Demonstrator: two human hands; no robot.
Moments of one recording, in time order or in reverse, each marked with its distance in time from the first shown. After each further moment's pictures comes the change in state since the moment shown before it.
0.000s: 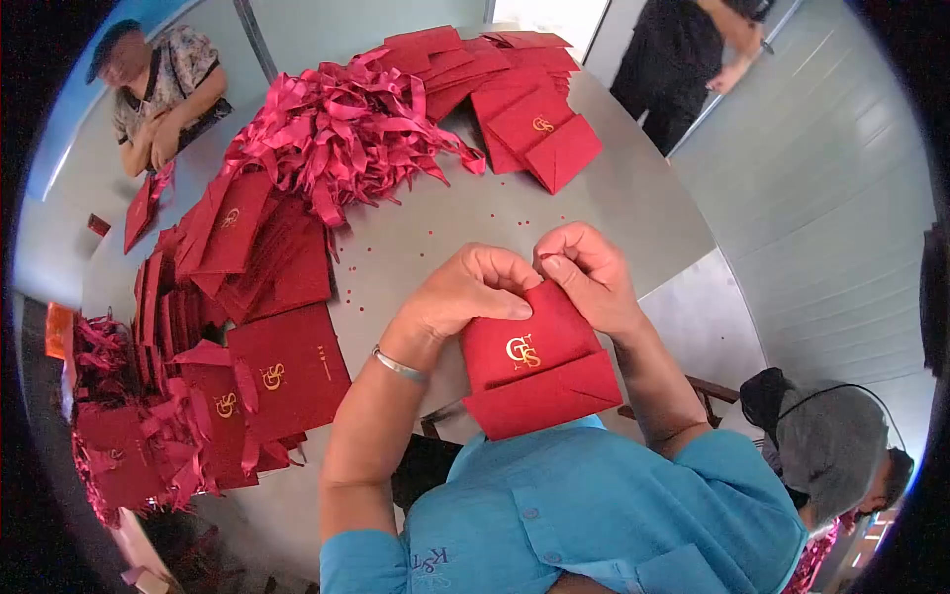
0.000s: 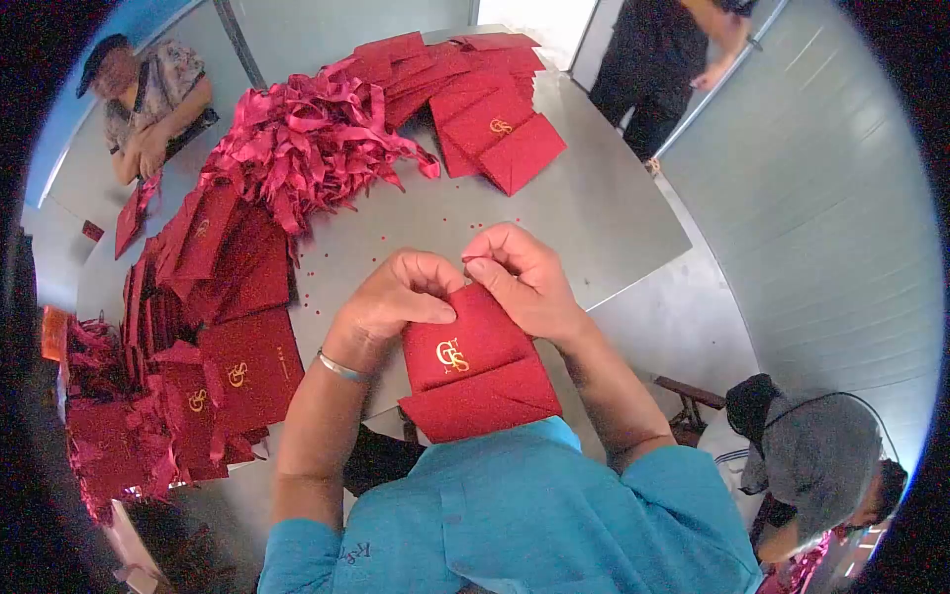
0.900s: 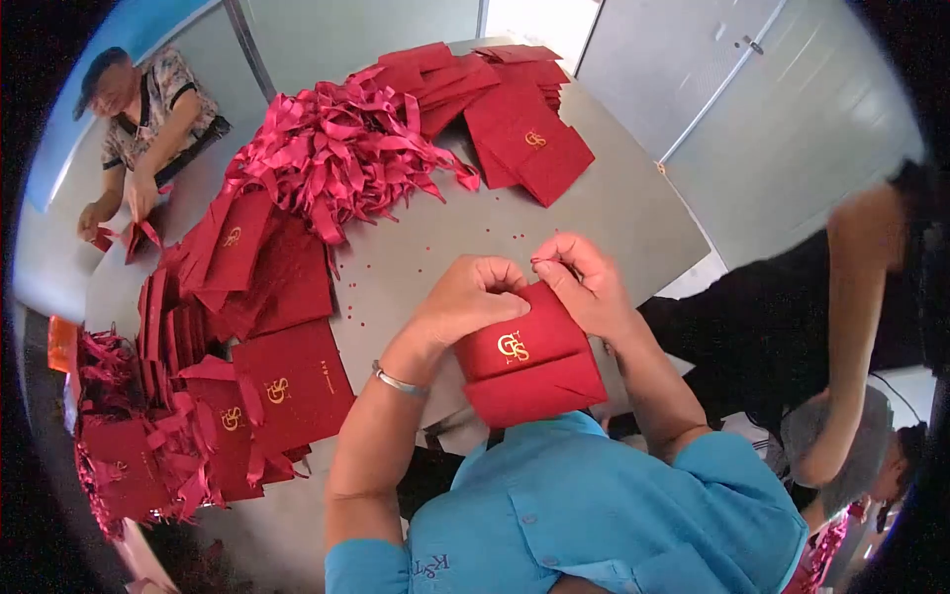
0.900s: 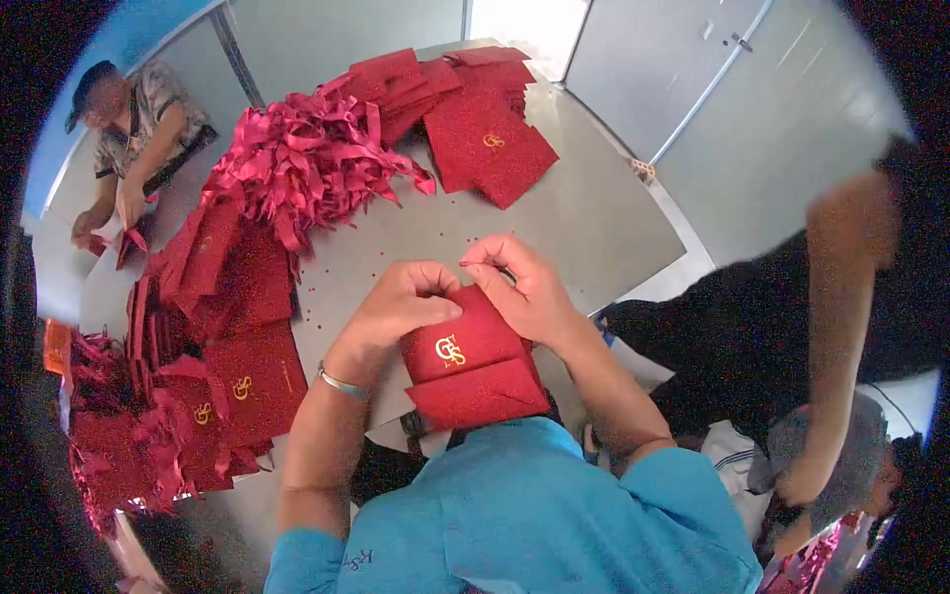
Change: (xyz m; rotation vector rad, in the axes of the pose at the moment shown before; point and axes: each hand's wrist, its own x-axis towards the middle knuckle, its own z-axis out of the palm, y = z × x) left_hand 0.005 0.003 0.006 0.299 0.191 -0.040; right_hand 0.003 0.005 -0.004 -0.332 0.088 -0.093
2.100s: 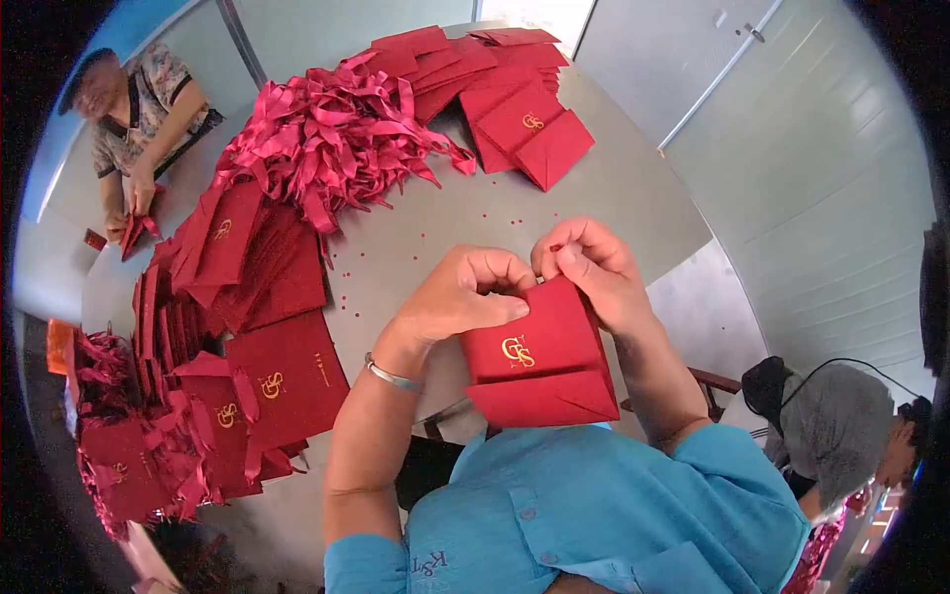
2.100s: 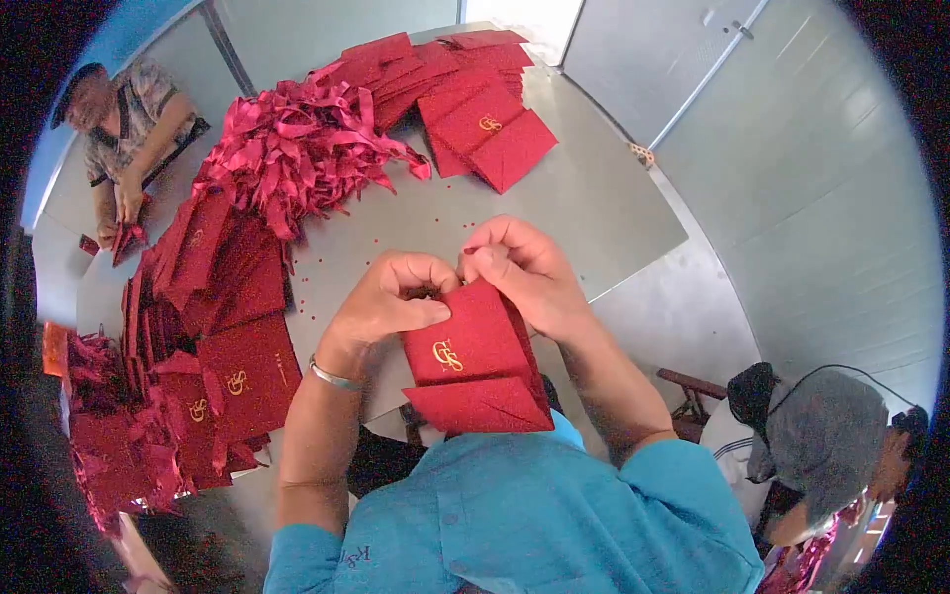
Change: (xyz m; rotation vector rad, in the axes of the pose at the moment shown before) left_hand -0.011 0.007 0.001 -0.026 -0.117 0.133; right_hand -0.004 -0.025 -0.002 0.557 -0.045 0.206
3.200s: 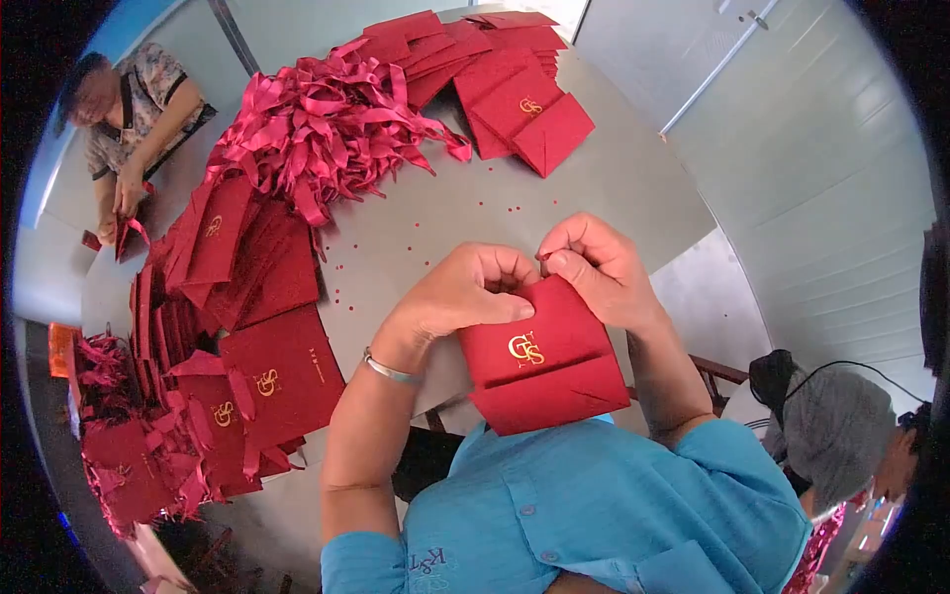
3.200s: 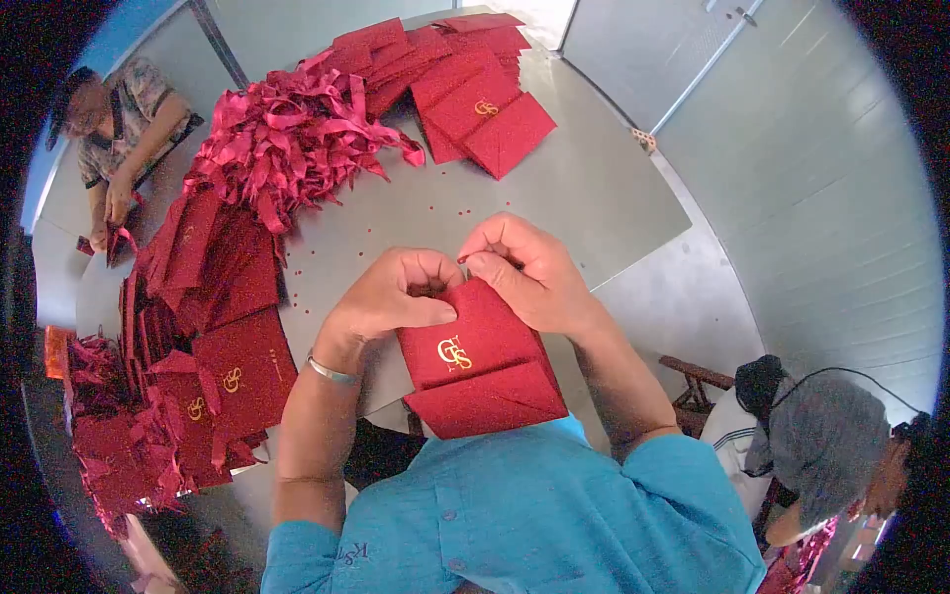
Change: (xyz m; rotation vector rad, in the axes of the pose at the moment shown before) left_hand 0.005 -0.009 0.000 -0.027 -0.061 -0.166; right_hand -0.007 0.001 -0.012 -0.355 -0.060 -0.033
